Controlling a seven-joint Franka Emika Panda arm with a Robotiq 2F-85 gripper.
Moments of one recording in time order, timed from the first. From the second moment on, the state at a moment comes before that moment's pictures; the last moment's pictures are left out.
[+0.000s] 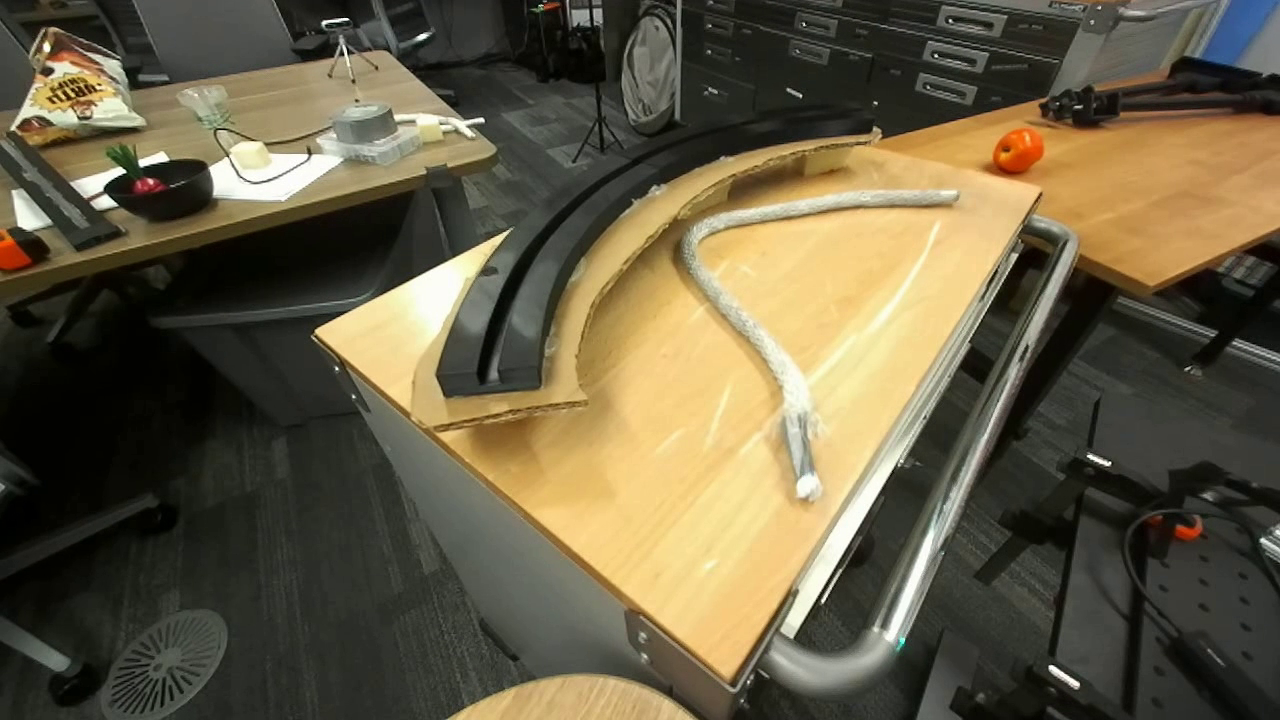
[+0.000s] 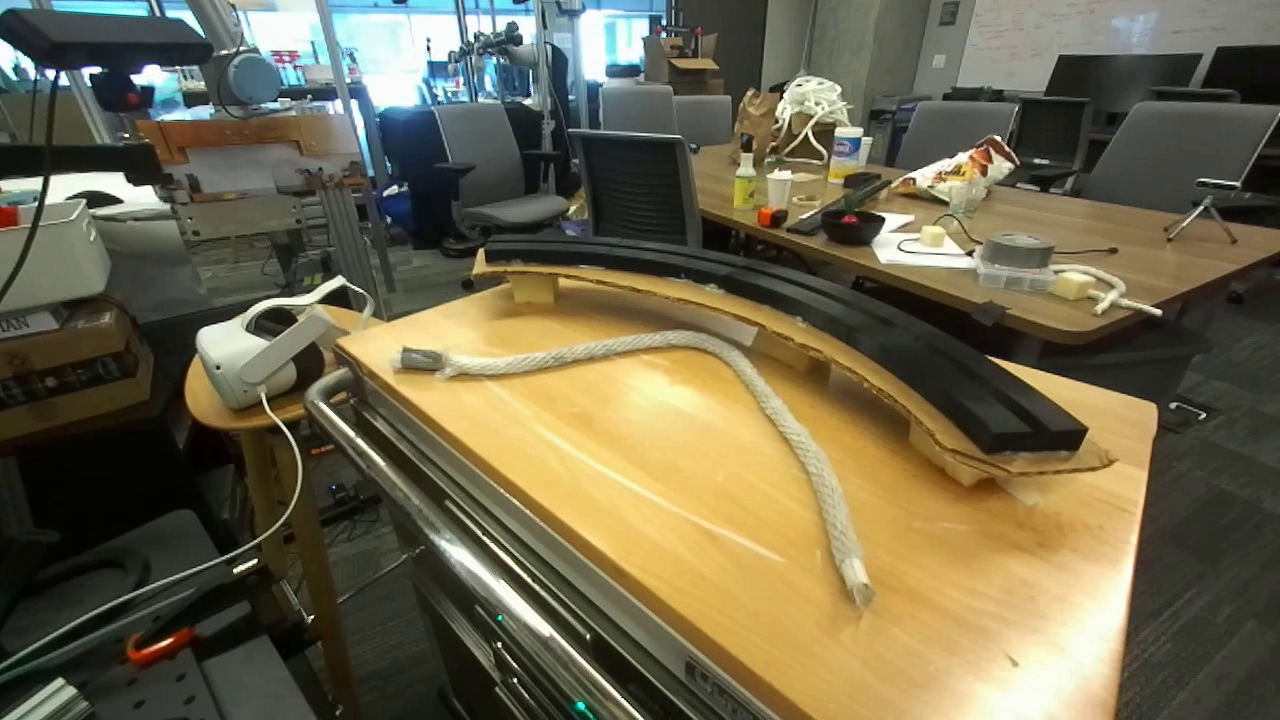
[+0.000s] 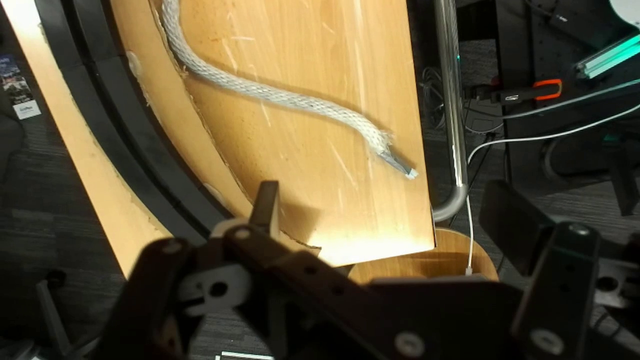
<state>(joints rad) 0.18 -0.28 0.02 -1.95 -0.12 1.68 -1.14</state>
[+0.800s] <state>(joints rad) 0.14 -0.20 -0.02 -2.17 -0.08 1.83 -1.43</state>
